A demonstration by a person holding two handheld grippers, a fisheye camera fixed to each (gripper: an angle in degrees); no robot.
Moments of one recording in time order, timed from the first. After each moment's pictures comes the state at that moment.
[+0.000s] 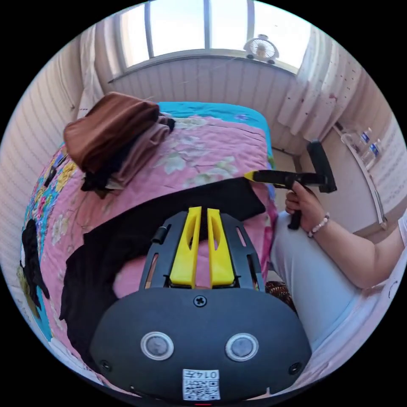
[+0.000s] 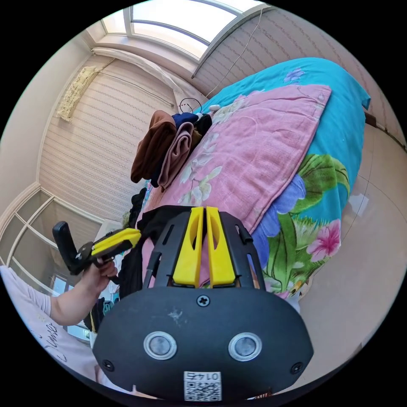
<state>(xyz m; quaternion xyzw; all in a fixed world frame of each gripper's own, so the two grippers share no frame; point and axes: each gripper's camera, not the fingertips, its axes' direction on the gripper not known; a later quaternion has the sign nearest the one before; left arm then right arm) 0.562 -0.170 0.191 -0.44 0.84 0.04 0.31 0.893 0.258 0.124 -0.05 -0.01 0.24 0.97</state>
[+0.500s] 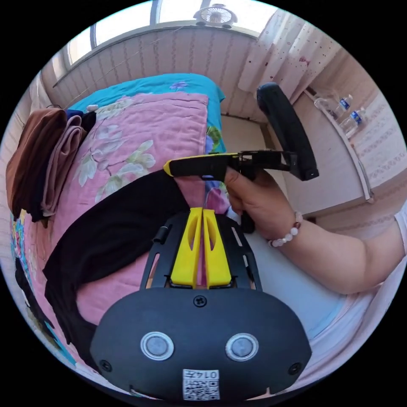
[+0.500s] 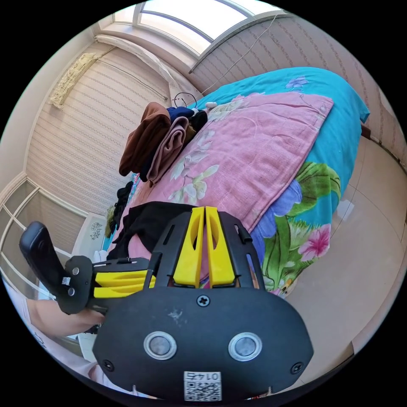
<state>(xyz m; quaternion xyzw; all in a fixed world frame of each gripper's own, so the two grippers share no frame) 0.590 -0.254 0.080 -0.40 0.88 0.12 0.21 0.870 0.259 0.134 -0.07 0.04 0.21 0.97</state>
